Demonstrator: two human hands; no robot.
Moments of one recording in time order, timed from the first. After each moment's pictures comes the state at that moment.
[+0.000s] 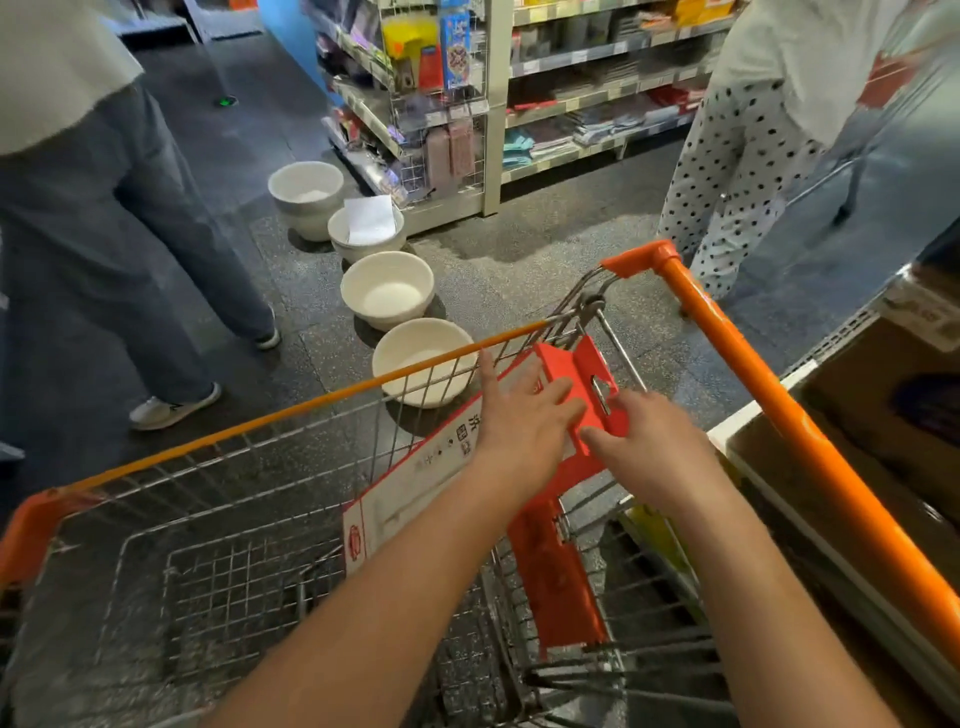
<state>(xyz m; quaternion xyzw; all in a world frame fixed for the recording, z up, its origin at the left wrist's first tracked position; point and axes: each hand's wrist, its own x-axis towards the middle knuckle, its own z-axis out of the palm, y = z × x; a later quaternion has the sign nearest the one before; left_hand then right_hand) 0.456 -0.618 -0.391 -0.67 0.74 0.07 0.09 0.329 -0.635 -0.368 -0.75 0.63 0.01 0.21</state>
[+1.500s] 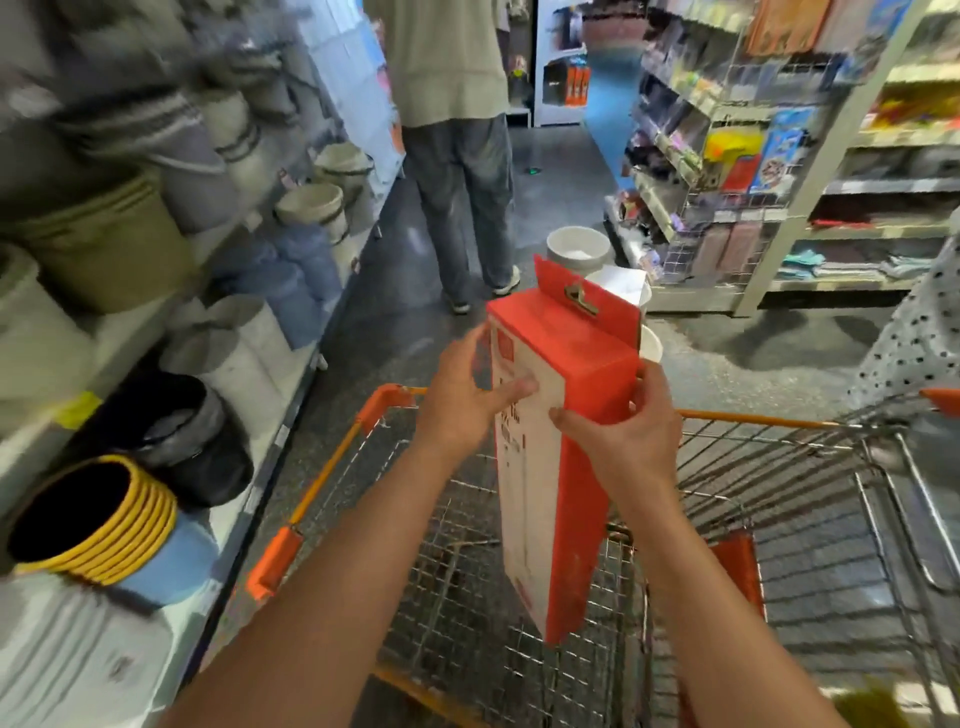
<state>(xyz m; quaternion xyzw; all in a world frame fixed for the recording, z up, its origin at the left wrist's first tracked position) 0.649 -0.416 -0.346 -0.77 0.32 0.11 -0.54 0.521 -0.509 -0.353 -0.71 0.36 -0.36 0.49</state>
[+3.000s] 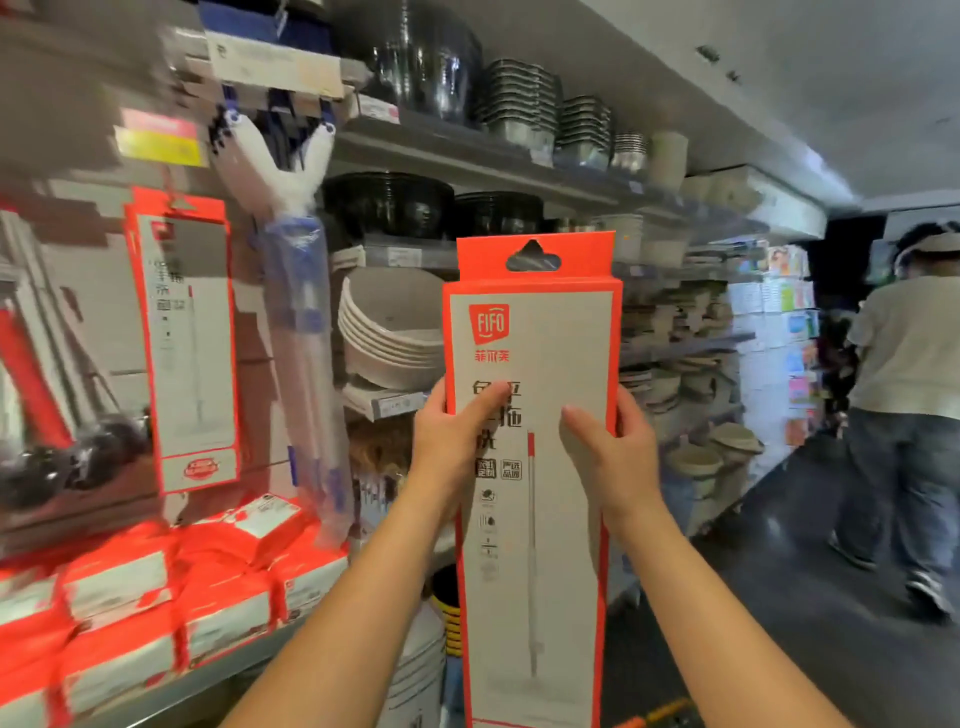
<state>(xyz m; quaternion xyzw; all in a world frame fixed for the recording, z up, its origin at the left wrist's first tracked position) 0.560 -0.013 -0.096 -0.60 0.09 -0.29 -0.74 0.584 -0.163 -0.111 -0.57 -0.25 -0.19 0.76</state>
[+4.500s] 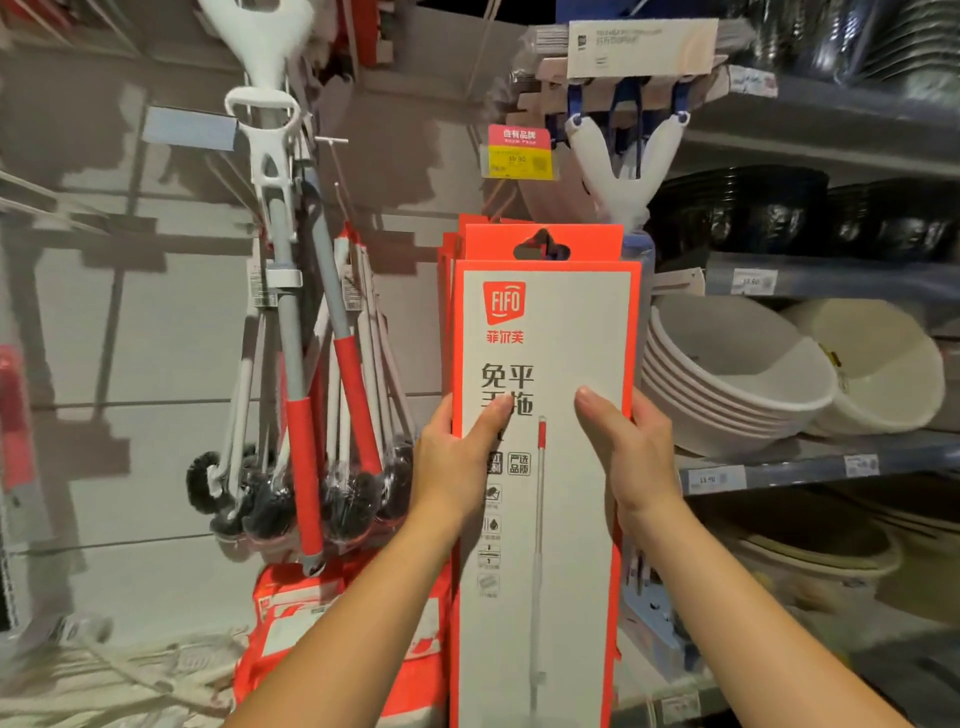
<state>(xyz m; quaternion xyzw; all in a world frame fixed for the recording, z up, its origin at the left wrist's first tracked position) 0.549 0.378 -0.079 -0.65 -0.10 -0.48 -0.57 0.626 0.248 -0.060 -0.48 -0.36 0.02 0.80</state>
